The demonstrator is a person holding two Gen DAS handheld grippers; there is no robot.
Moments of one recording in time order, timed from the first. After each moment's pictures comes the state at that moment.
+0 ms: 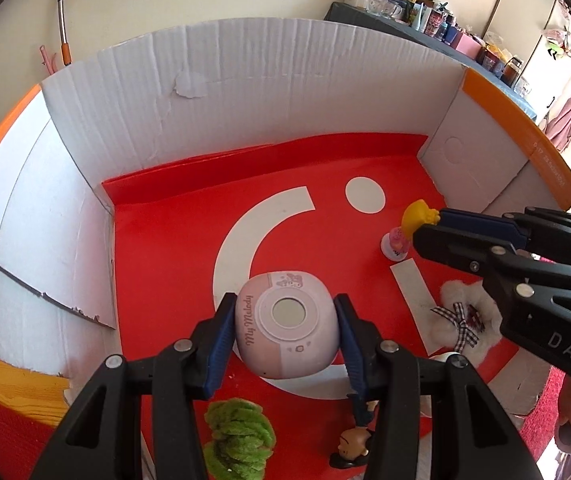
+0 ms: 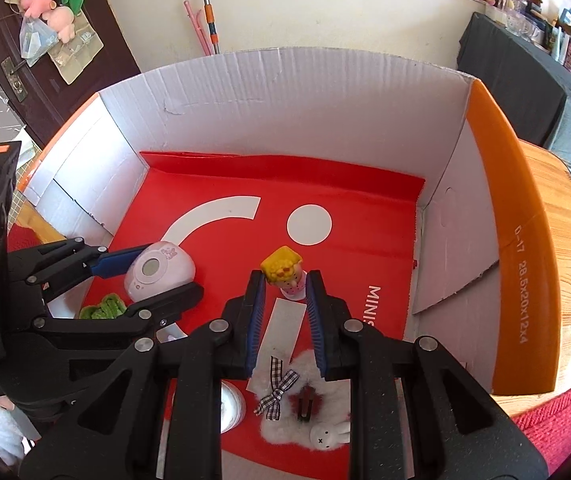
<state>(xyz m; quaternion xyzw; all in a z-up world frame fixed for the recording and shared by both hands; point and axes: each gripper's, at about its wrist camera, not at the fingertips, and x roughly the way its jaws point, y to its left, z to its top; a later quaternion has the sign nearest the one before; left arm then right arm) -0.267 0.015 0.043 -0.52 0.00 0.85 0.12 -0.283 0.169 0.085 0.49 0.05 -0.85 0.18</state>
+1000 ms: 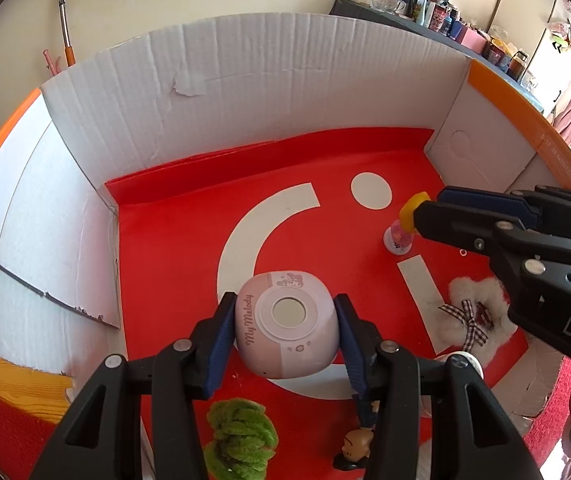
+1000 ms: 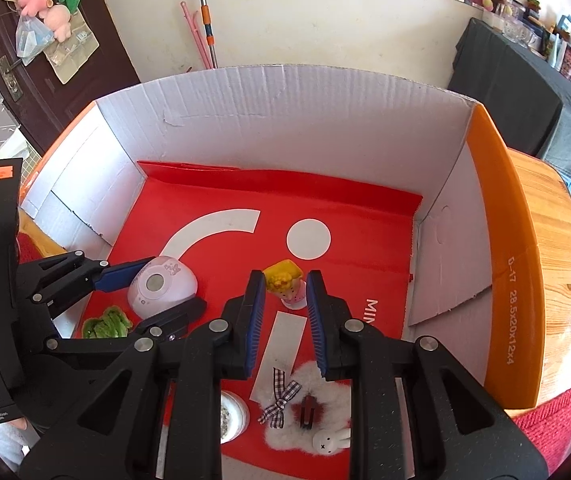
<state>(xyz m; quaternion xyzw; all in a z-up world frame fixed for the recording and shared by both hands) -0.269 0.018 0.042 -0.52 0.02 0.85 0.11 -0.291 0.154 0.089 0.49 0.06 -0.85 0.17</state>
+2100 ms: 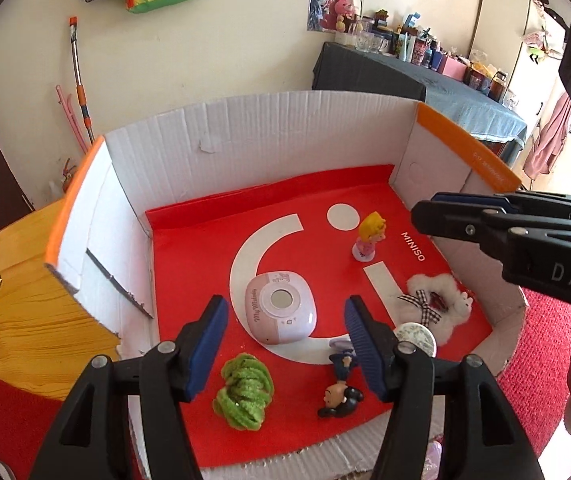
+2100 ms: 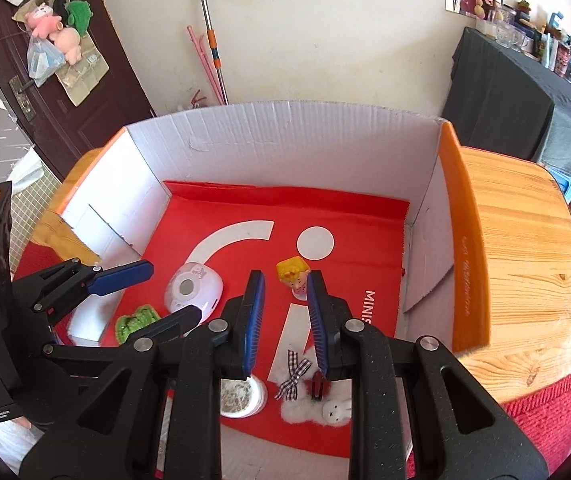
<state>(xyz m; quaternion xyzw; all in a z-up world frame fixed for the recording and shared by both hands) -0.221 0.003 0.081 -0.43 0.03 0.89 0.12 -0.258 0.171 0.119 0.45 0.02 -0.87 0.18</state>
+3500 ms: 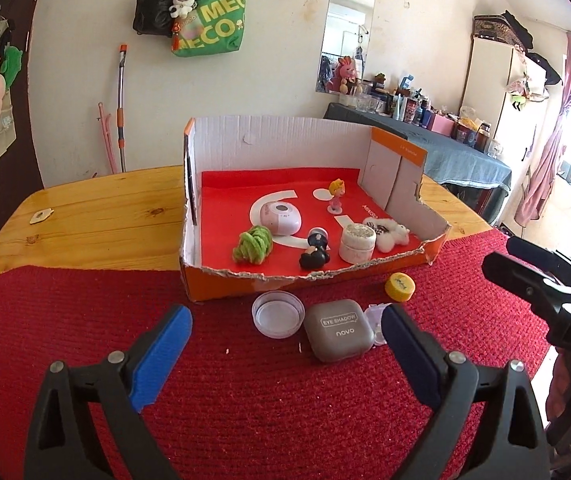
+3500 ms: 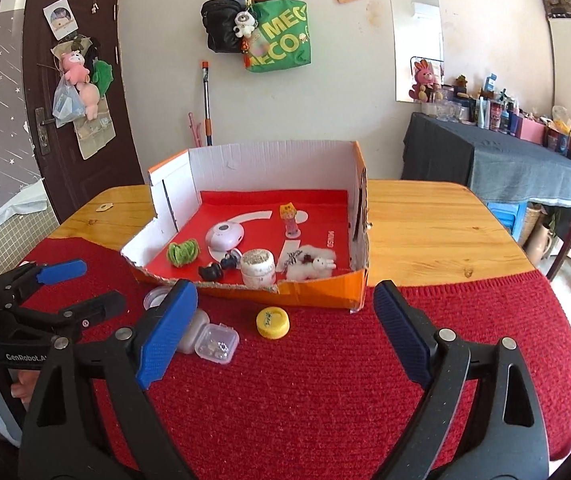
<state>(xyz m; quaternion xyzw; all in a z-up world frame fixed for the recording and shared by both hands) -0.062 -0.008 0.071 -0.33 -0.03 0.94 0.11 -0.055 0.206 0.102 0.28 0.02 -0.95 0.14</state>
